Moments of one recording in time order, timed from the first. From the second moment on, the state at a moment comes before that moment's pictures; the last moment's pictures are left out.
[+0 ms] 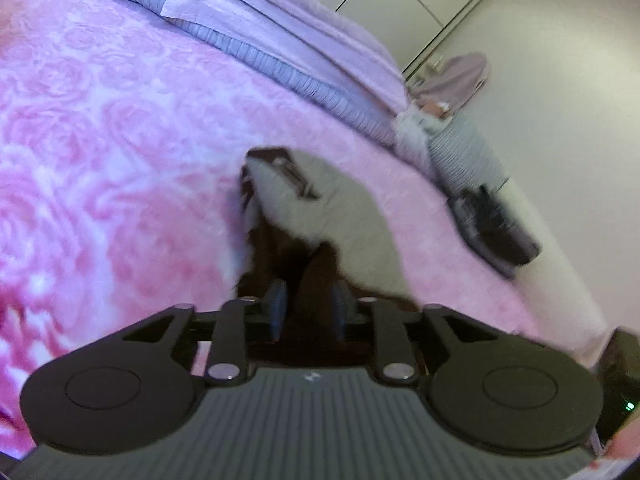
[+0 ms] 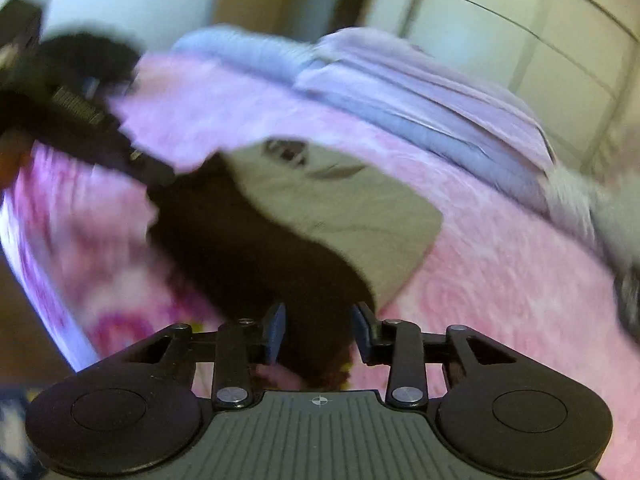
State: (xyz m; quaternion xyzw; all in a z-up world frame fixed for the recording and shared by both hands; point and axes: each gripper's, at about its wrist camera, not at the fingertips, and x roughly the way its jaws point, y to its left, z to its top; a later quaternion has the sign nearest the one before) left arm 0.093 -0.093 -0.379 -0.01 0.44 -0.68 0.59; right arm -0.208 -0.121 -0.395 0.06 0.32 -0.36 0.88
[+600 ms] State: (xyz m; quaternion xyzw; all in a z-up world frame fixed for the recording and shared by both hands) left arm 0.102 -0.129 -0.421 -0.05 0.46 -0.63 0.62; right arm -0.258 -0.226 -0.436 0.49 0.17 -0.39 0.76
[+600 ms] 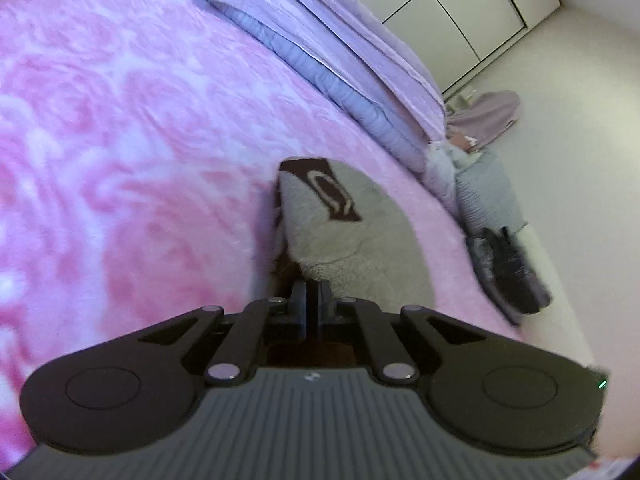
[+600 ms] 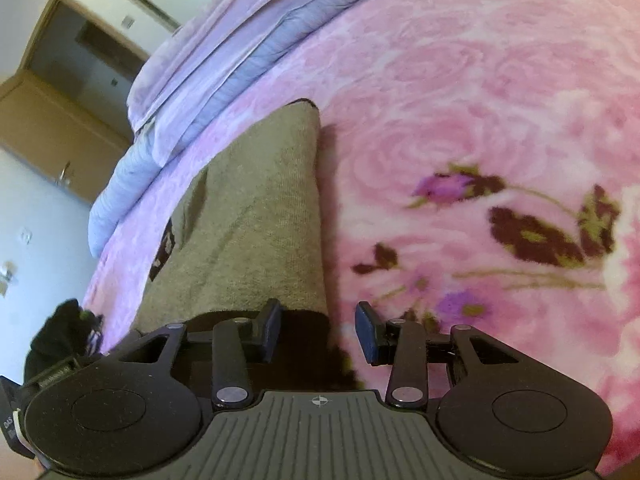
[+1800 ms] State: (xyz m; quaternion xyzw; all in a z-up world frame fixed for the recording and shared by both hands) left arm 0.173 -0.097 -0.400 -0.08 0.44 -0.54 0.71; right arm -0.314 -0.227 -0.431 0.50 0.16 -0.35 0.77
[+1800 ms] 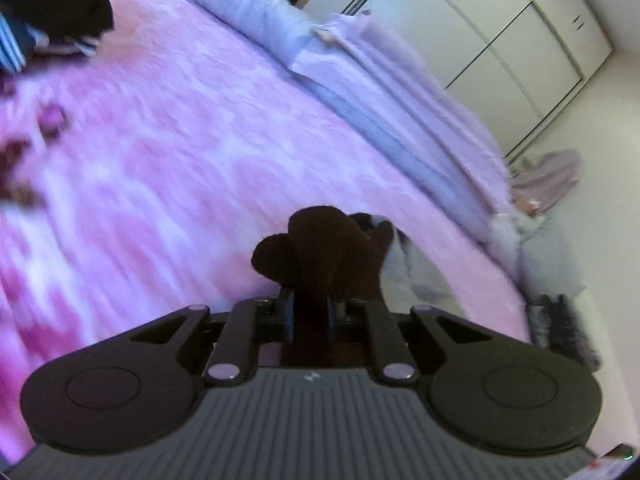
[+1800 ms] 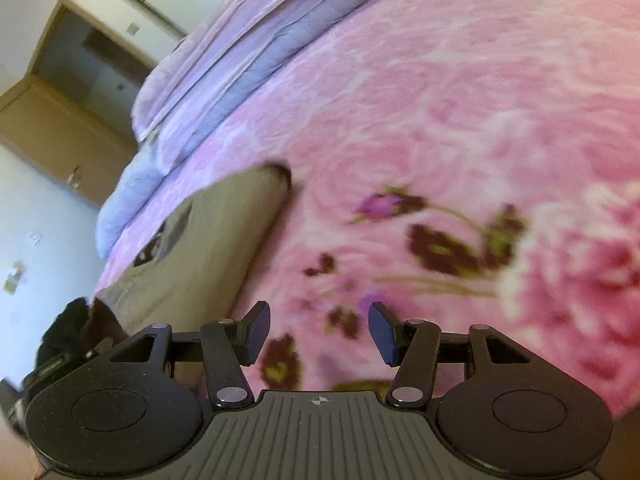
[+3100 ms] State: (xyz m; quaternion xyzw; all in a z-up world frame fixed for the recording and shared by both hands) left arm 0.252 -0.107 -0.400 -0.08 0.47 -0.56 0.68; right arm -0.206 -0.276 -0.423 0.45 0.15 -0.29 0.83
